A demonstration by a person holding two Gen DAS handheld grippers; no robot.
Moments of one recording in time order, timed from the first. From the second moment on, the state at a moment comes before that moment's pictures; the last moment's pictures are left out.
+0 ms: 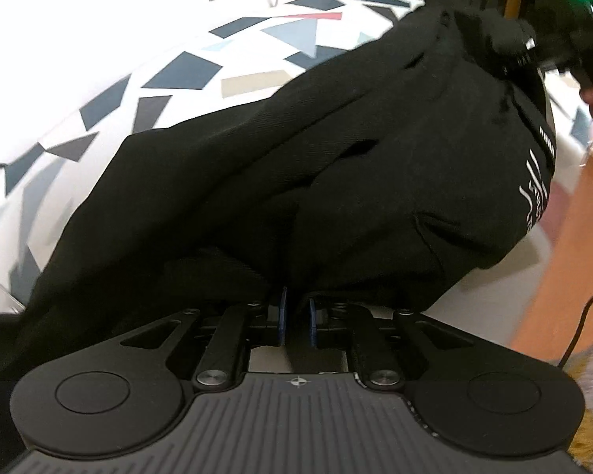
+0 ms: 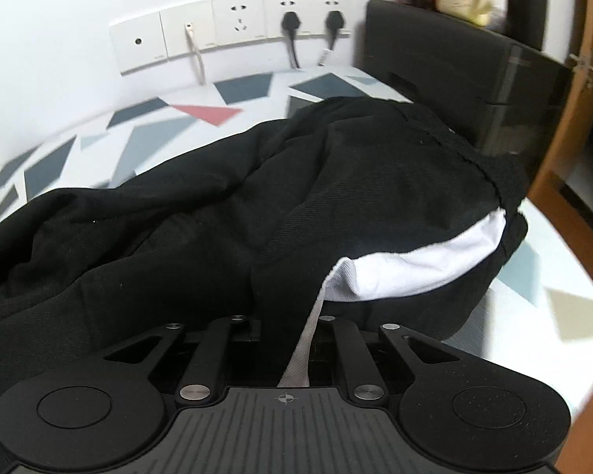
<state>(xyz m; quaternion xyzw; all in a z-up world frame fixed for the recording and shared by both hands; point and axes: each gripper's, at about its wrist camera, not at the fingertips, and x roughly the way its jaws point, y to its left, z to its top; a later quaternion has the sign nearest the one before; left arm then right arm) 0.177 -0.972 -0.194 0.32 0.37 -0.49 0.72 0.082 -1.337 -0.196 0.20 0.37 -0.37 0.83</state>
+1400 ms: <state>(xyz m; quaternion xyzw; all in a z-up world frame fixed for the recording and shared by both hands) 0.242 -0.827 -0.178 0.08 0.41 -0.21 0.88 0.184 -1.140 -0.084 0.04 0.37 -0.11 0.92</state>
